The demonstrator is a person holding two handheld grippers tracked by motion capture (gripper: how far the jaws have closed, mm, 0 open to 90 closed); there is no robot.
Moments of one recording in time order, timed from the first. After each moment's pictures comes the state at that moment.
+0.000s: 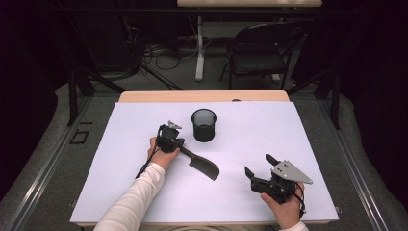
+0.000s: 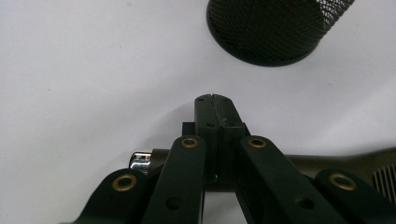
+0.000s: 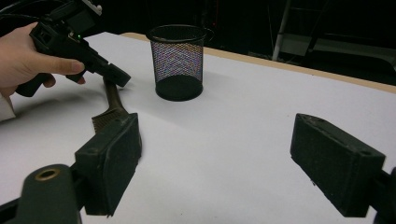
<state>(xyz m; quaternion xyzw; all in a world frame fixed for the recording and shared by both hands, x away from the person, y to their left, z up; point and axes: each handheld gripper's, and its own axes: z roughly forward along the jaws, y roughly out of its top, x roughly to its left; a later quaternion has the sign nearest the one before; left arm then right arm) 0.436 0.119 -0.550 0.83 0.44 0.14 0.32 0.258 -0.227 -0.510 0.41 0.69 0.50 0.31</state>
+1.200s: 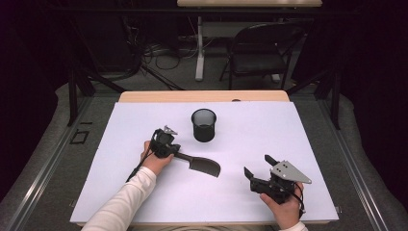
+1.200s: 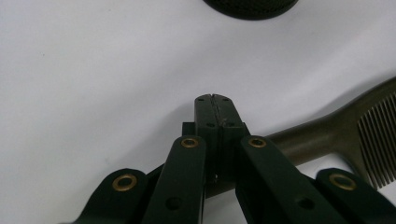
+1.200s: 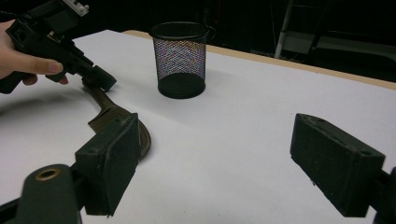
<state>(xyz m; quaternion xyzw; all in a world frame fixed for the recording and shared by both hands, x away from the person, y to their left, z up) 0.420 0.138 -0.547 0.86 0.41 0.11 0.30 0.258 -0.226 -0.511 0.41 0.70 0.50 0.31</state>
